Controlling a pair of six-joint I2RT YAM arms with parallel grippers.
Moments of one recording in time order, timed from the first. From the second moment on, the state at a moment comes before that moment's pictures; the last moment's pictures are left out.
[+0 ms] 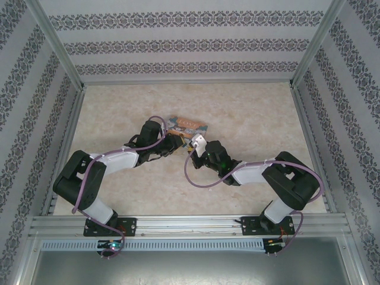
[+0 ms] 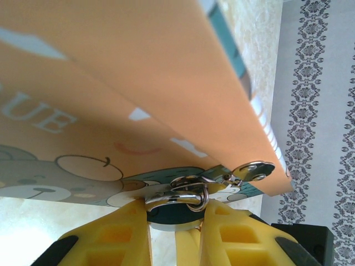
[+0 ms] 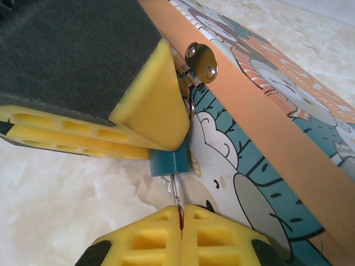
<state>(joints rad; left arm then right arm) -0.48 1.58 0.76 0.21 0.45 -1.06 0.77 1.61 0.55 0.62 -0.01 -0.01</state>
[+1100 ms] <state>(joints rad) -0.47 1.58 0.76 0.21 0.41 -1.05 0.65 1.67 0.58 0.69 -0.30 0.16</state>
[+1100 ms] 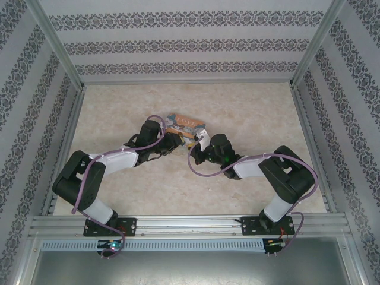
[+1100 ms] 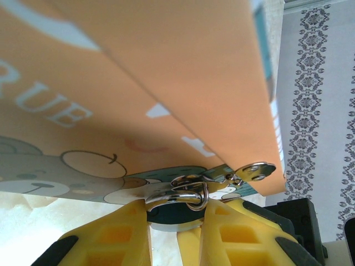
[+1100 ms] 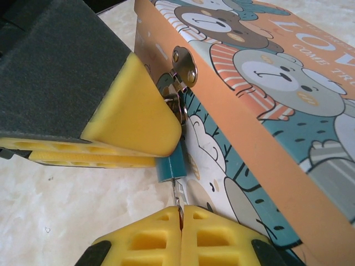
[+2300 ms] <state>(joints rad) -0.47 1.58 0.76 0.21 0.38 -1.05 0.64 1.70 0.62 0.68 -0.31 0.14</state>
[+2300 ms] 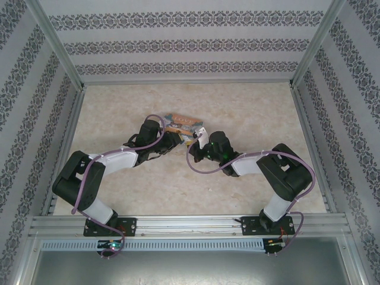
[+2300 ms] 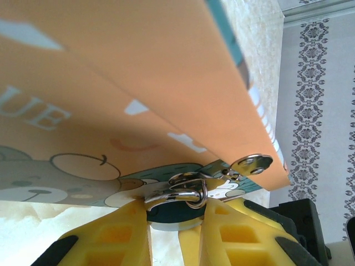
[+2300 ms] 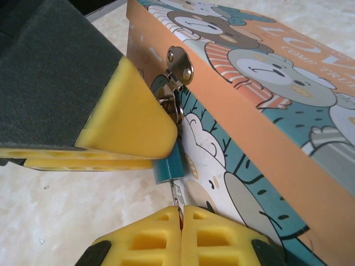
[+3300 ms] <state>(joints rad) -0.47 1.56 0.76 0.20 0.38 -1.05 0.63 1.70 0.62 0.69 -0.36 0.11</state>
